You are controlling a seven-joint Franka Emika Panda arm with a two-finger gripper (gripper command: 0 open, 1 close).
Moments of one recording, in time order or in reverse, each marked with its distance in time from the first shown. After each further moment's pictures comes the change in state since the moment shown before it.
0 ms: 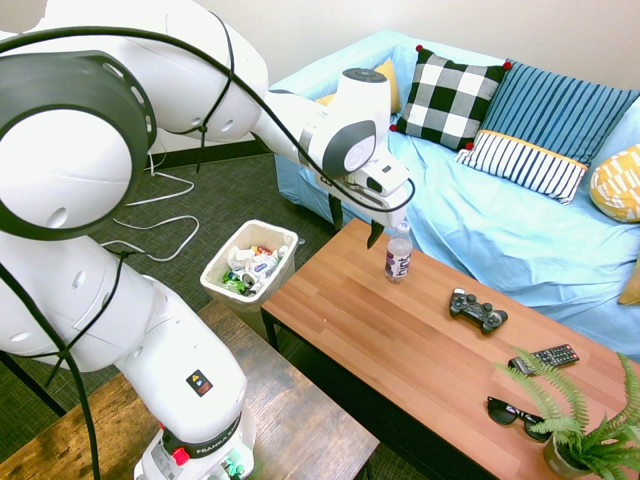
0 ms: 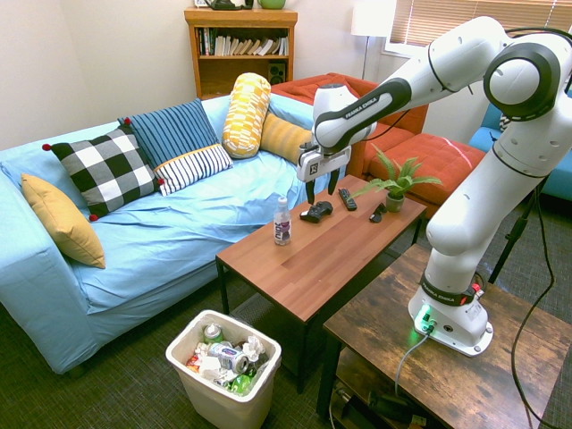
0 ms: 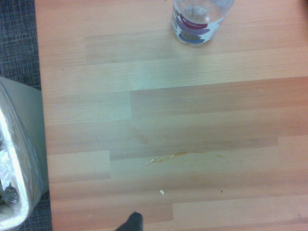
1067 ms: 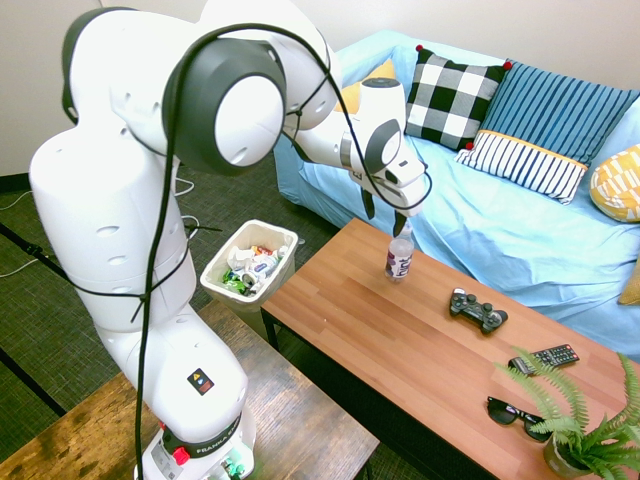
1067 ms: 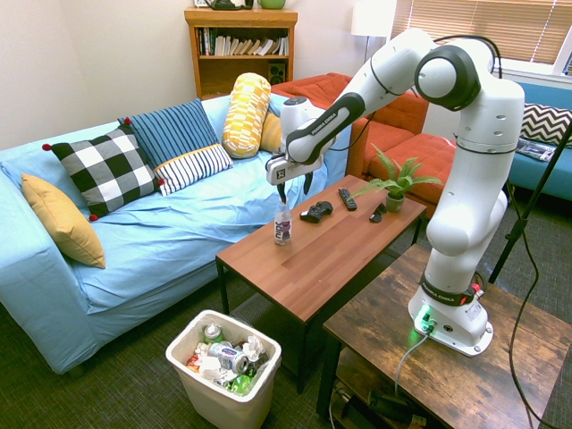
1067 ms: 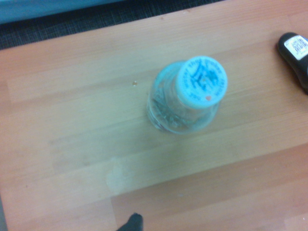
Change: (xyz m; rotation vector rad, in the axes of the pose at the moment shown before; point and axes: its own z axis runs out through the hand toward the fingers) arm 0.068 -0.096 0.056 -0.013 0.113 0.182
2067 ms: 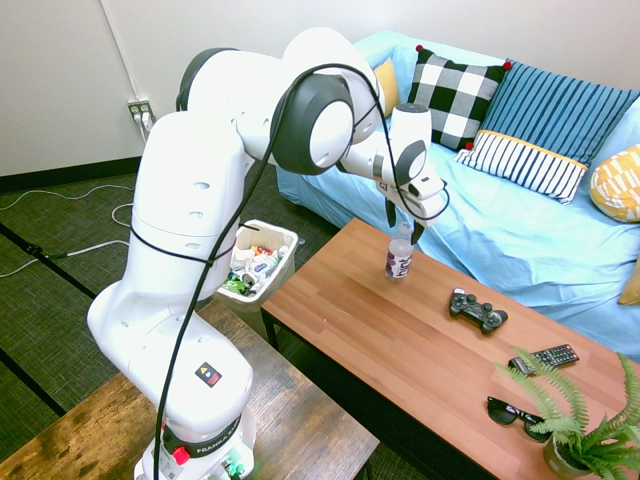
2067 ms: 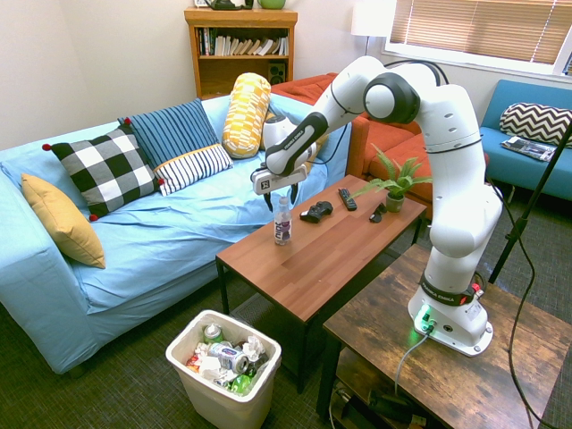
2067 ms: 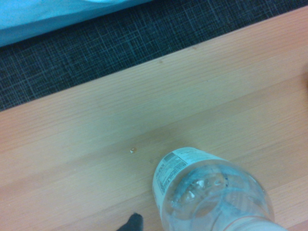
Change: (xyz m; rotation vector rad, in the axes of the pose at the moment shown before) arm 0.044 -0.058 0.083 -0.043 -0.027 0.089
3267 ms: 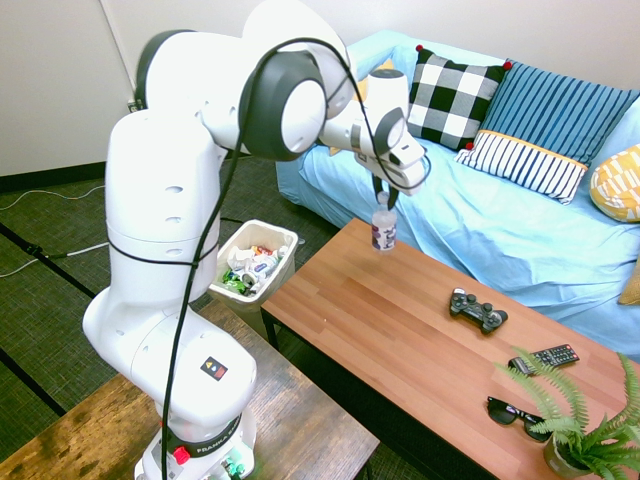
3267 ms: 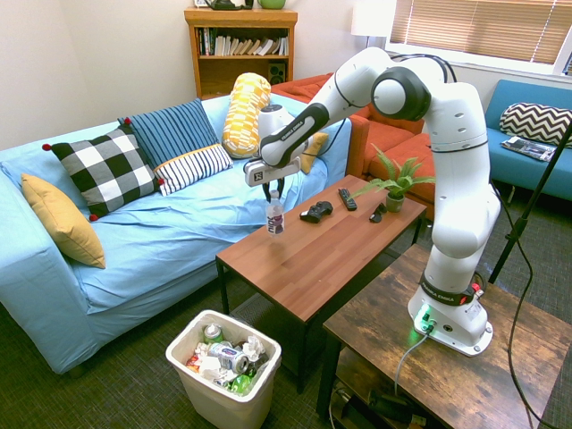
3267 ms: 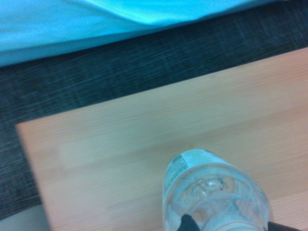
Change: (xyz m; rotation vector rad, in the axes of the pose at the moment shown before) arm -0.078 -0.021 -0.083 0.095 0.001 -0.142
